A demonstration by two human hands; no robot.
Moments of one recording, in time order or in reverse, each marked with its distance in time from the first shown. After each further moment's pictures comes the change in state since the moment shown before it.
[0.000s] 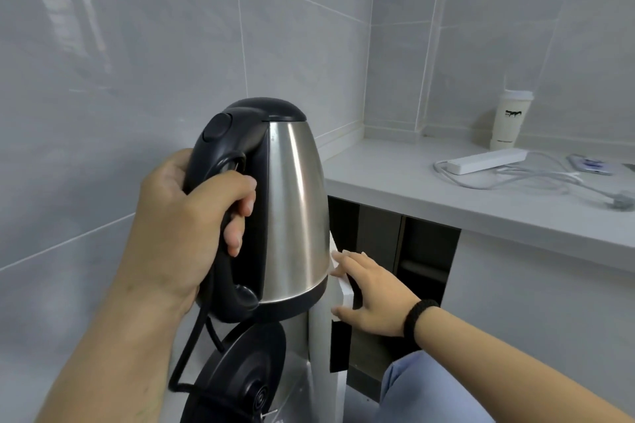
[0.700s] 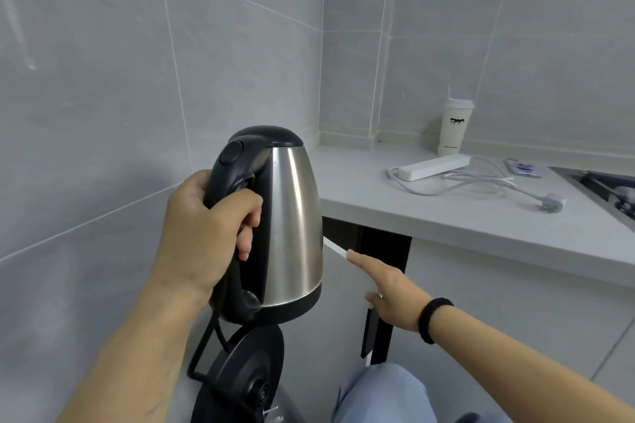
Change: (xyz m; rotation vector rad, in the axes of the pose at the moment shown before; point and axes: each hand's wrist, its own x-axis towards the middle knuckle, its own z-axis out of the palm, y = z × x) left_hand 0.035 -0.044 0.063 0.021 -0.090 -0.081; right_hand -0.036 0.079 -0.048 0.012 -0.034 0.279
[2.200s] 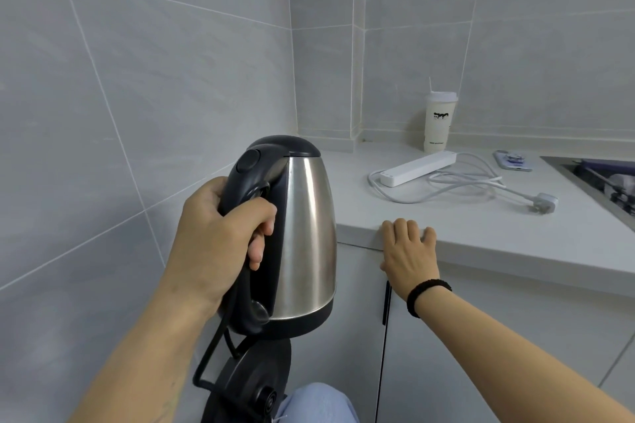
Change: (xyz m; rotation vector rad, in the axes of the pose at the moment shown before) left_hand 0.044 0.002 0.070 0.036 -0.128 -0.044; right_hand 0.056 0.081 -0.032 -0.818 0.460 0.344
